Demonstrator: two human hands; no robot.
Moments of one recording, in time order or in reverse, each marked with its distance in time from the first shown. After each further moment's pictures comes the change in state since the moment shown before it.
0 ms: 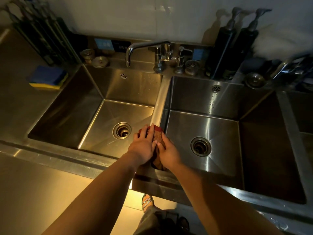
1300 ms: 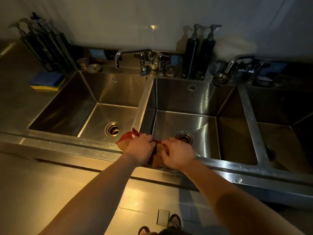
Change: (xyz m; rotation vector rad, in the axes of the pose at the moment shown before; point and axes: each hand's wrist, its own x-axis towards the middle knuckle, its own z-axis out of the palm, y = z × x) left_hand -0.106 0.063 0.013 0.489 0.128 0.364; right_hand -0.123 0.024 -0.088 -0.844 0.082 -0.429
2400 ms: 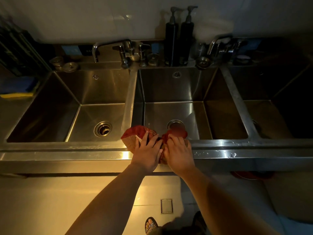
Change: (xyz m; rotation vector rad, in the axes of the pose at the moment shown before) left_hand -0.012 0.030 0.051 -0.220 0.022 0.018; right_hand -0.040 -0.003 0.060 -0.067 0.182 0.273
